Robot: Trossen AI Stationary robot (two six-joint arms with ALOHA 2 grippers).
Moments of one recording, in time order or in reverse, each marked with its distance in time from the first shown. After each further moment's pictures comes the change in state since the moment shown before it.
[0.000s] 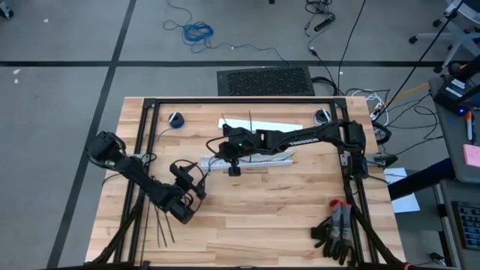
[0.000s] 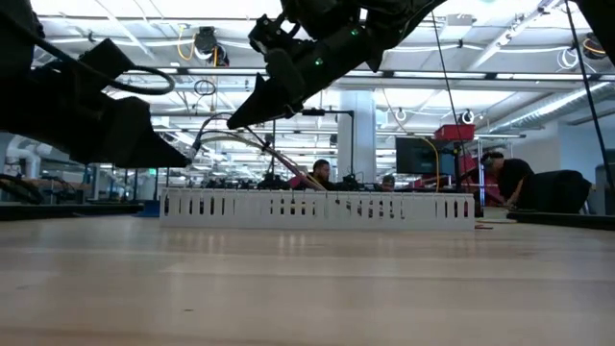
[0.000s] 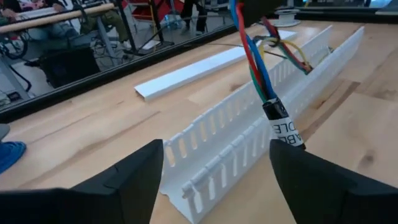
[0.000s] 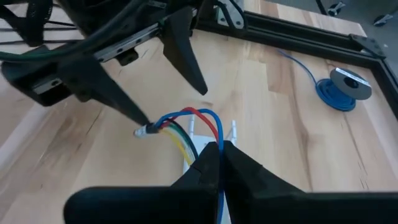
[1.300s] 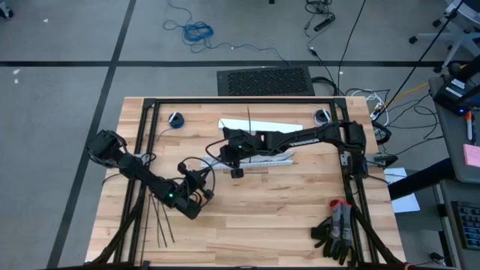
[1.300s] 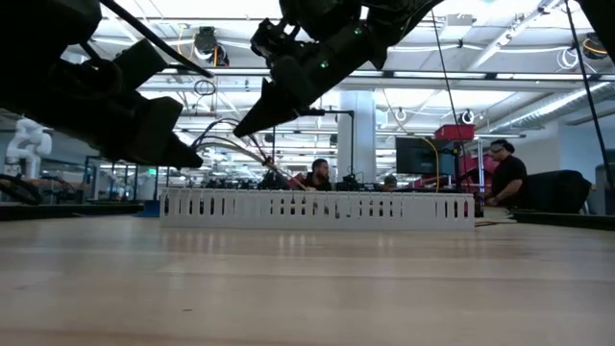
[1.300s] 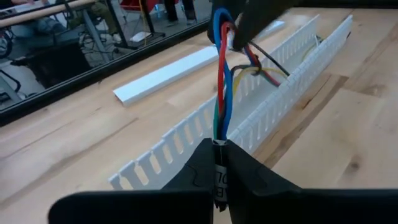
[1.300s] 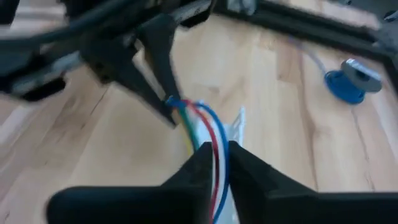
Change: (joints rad) left arm 0.087 -0.006 0.008 0.286 0.086 0.352; right arm 0.015 -0.006 -0.001 -0.078 0.006 -0.051
